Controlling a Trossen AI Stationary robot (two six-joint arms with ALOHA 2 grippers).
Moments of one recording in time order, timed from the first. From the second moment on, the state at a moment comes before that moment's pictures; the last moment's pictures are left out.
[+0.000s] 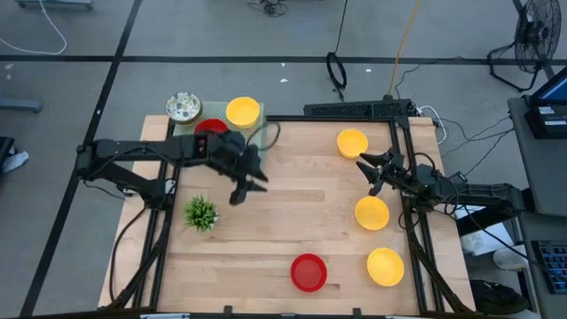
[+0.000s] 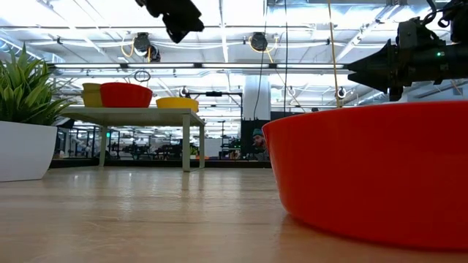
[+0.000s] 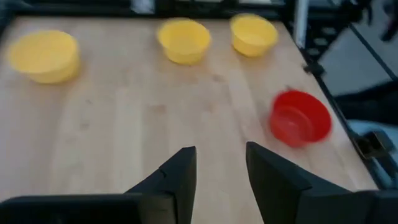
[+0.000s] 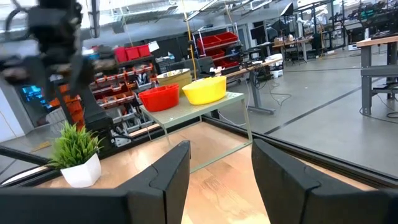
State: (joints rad) left arm 0.12 1.32 1.17 -0.50 0.31 0.07; right arm -0.11 0.17 0.01 0.25 0.37 0.22
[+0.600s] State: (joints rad) left arm -0.09 1.32 1.17 -0.84 -0.03 -0.20; right arm -0.12 0.17 0.01 0.58 0.42 0.27
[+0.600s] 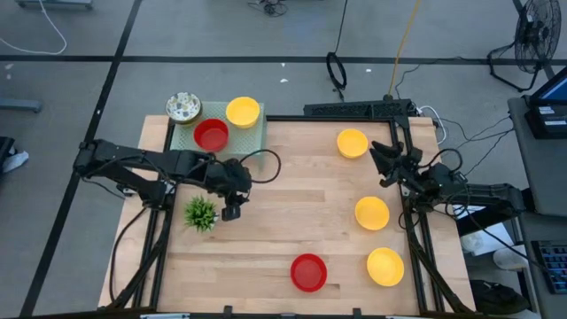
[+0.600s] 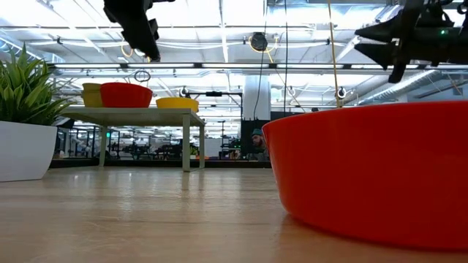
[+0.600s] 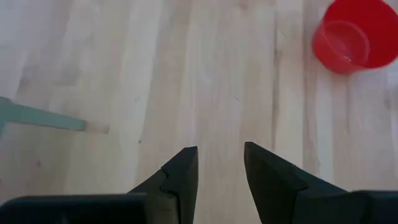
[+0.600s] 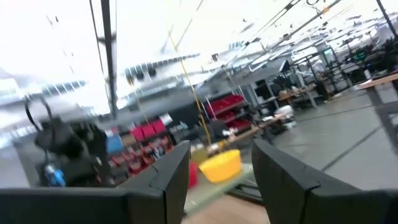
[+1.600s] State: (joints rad) left arm -0.15 1.32 1.17 -0.79 -0.06 -0.21; right arm -0.12 0.25 0.04 0.50 0.18 0.32
